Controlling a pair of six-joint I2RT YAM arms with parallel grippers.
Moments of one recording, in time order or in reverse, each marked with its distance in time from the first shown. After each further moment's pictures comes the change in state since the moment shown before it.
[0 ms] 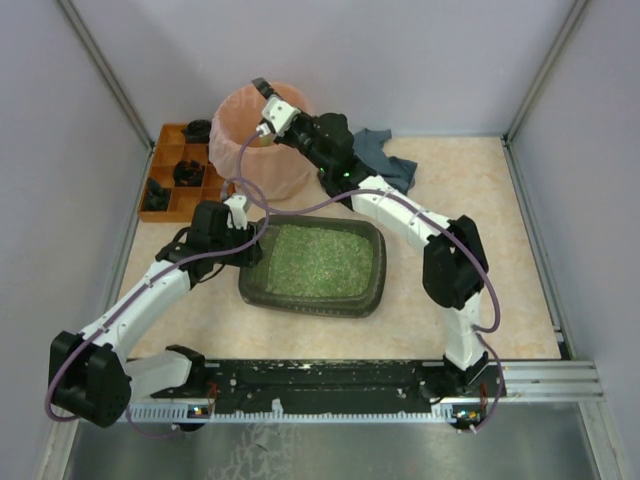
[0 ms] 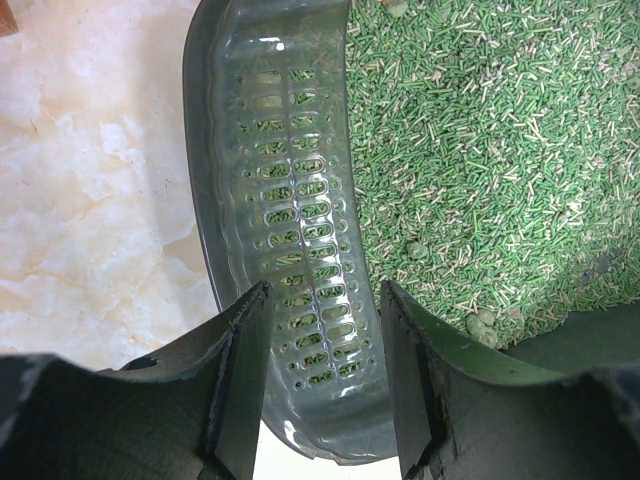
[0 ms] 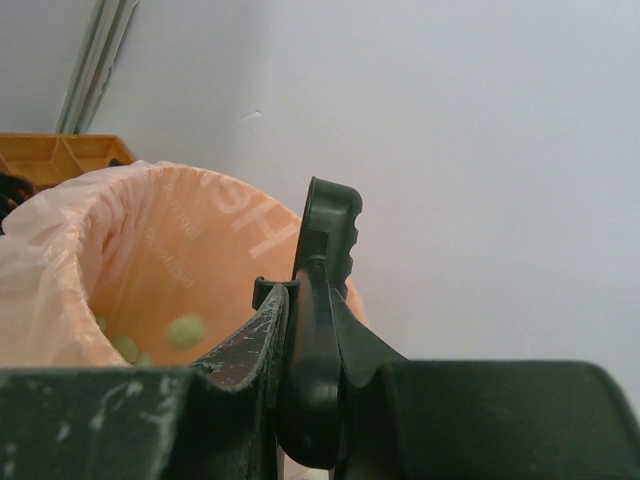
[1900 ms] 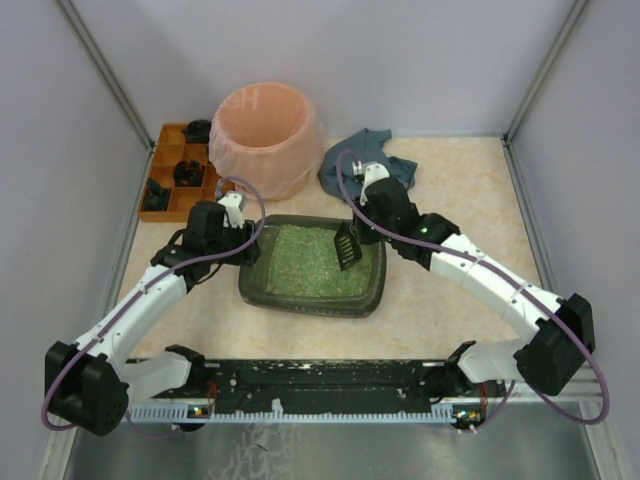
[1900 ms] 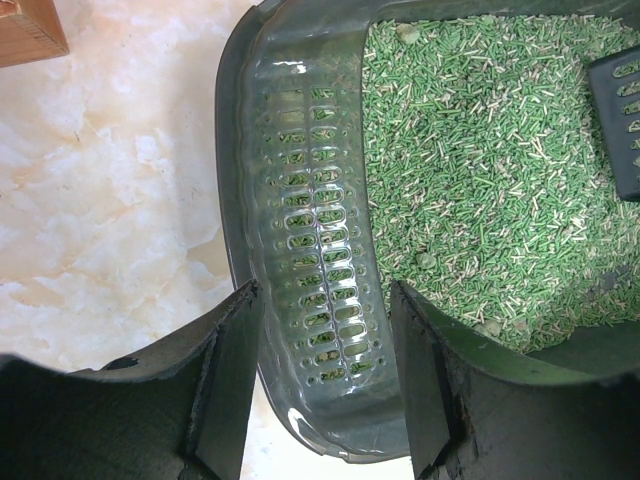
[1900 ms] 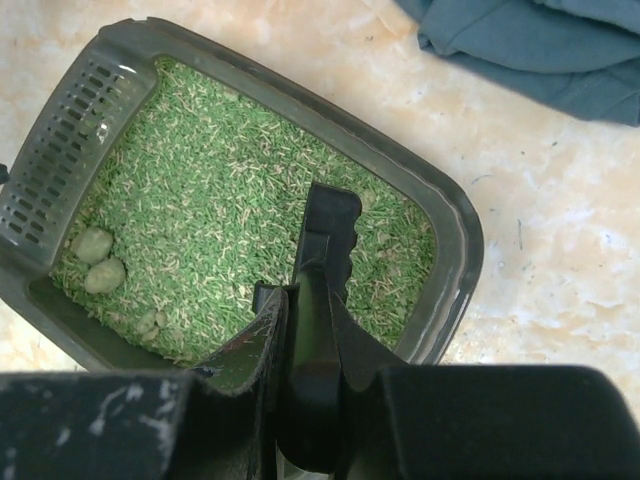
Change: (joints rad) left arm 0.000 -0.047 -0.002 0.001 -0.047 0.000; right arm 0.002 -0.703 -0.642 -0.892 0.203 0.904
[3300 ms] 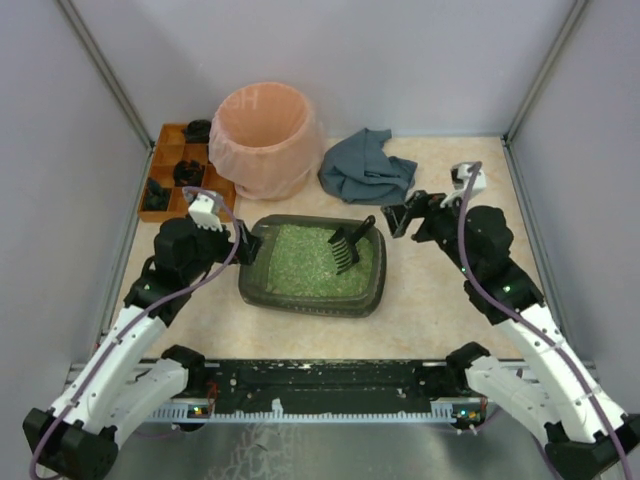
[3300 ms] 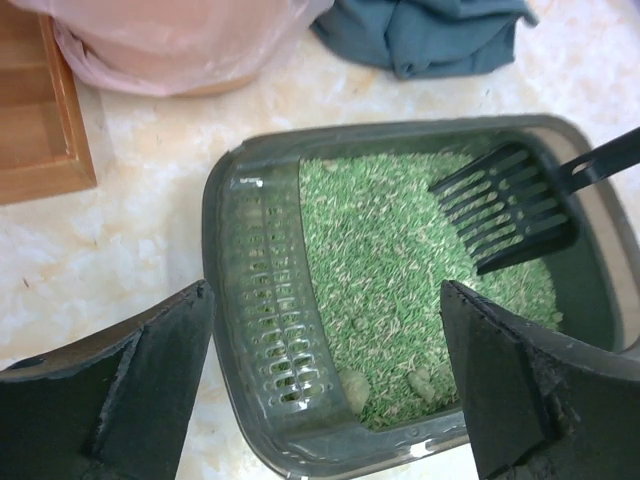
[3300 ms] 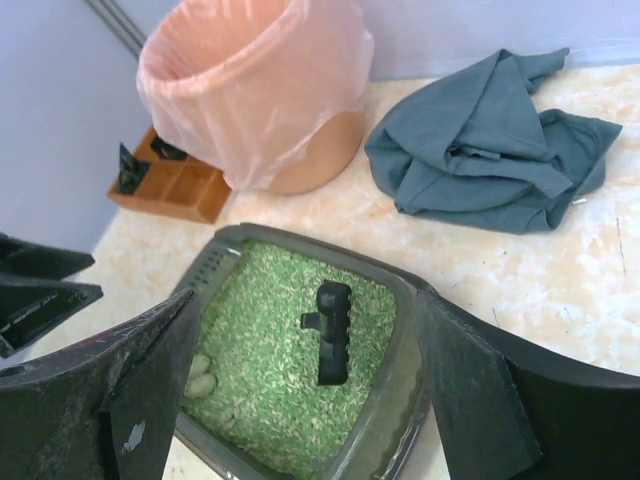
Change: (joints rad) left arm 0.000 -0.291 -0.093 0.140 0.031 -0.050; right arm -0.176 -0.501 -0.226 0.241 -0.071 0.101
